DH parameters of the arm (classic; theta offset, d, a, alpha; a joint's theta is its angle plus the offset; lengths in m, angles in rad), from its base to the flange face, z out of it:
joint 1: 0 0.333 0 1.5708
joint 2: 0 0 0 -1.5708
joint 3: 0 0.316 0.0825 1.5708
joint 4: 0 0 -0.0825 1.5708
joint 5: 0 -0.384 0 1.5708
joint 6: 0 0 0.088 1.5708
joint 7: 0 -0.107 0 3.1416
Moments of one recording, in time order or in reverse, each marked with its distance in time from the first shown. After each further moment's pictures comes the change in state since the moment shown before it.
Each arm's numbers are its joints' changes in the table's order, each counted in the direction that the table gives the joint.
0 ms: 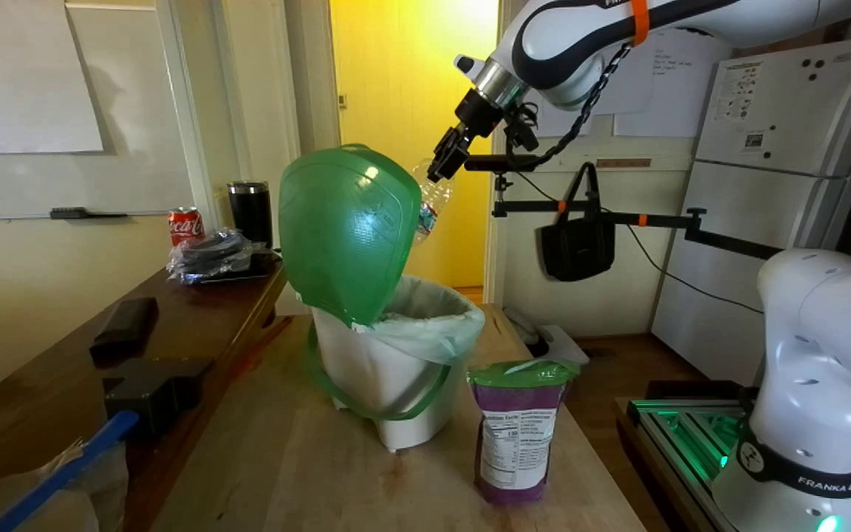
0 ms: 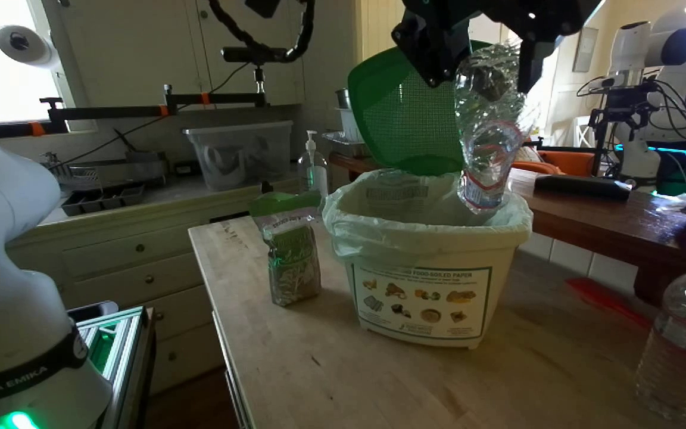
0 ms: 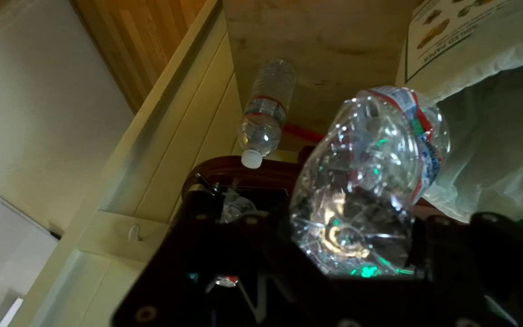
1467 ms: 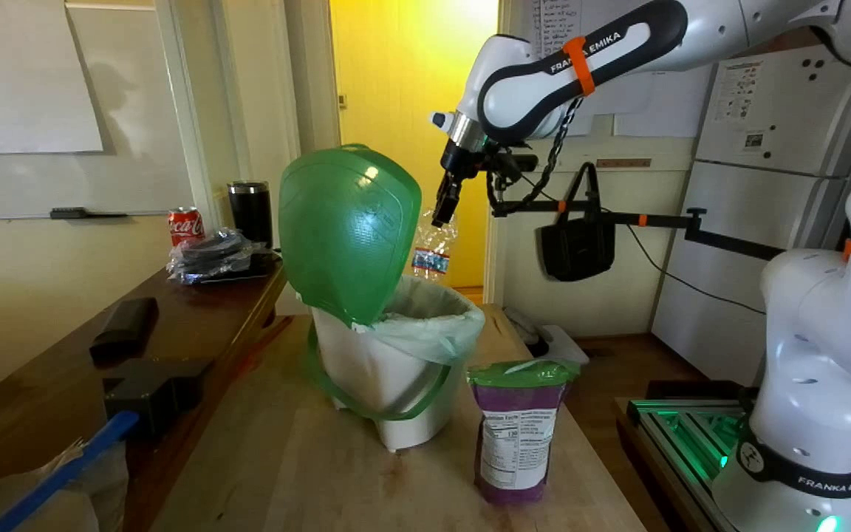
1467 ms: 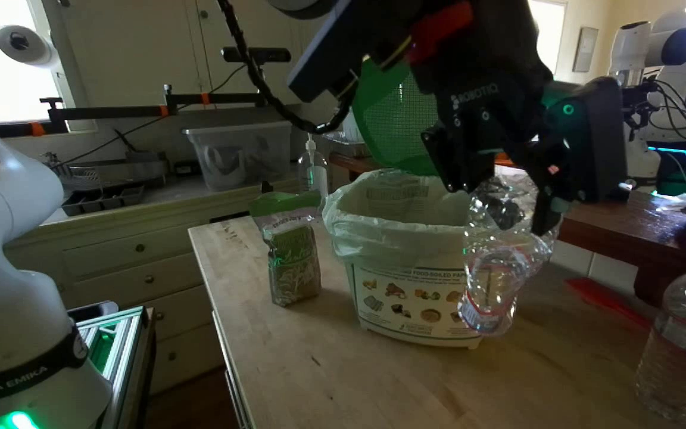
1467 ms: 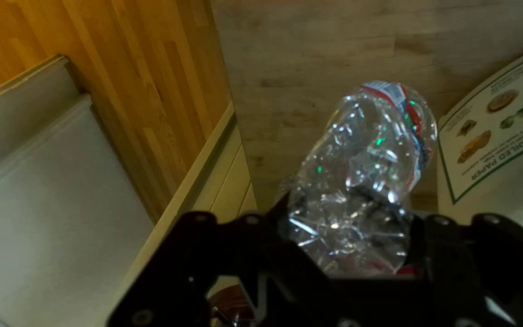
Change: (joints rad) arm -0.048 -0.197 0.013 0.056 0.189 0.077 -0.209
